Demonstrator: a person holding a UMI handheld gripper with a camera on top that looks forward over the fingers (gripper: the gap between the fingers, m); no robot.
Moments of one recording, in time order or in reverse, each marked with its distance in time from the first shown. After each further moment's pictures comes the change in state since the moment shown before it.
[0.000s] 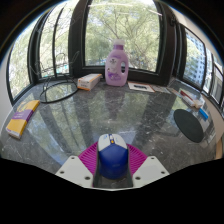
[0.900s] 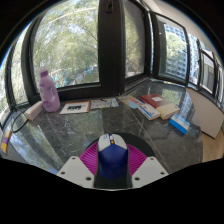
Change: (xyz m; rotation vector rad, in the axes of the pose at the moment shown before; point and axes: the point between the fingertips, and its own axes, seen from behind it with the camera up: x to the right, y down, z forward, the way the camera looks) arm 0.347 -0.086 0.049 0.073 0.071 0.138
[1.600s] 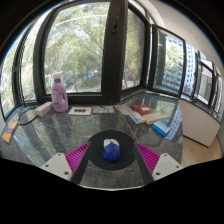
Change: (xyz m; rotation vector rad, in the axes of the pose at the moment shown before) arm 0.012 -0.001 -0.139 0.080 0.038 -0.078
